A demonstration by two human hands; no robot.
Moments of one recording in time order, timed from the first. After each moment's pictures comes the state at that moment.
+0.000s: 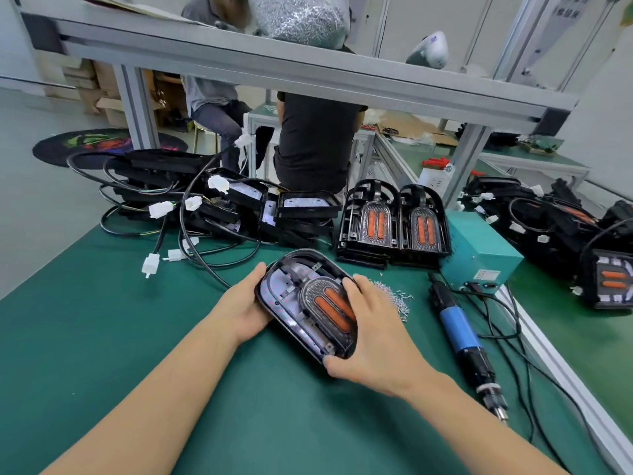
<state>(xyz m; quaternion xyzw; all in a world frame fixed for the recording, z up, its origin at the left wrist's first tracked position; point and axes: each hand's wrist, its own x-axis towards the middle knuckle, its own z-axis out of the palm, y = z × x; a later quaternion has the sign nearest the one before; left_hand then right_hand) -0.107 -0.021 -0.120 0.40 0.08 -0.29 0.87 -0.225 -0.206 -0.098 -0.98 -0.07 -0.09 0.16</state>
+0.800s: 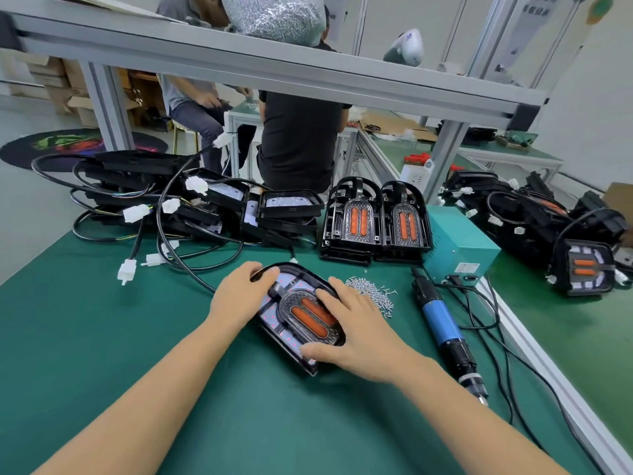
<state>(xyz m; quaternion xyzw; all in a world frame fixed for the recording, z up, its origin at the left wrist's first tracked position) -0.106 -0.031 -0.115 0.87 -0.04 -0.02 0.49 -0.214 -0.217 -0.101 -0.98 -0.07 0.01 0.17</state>
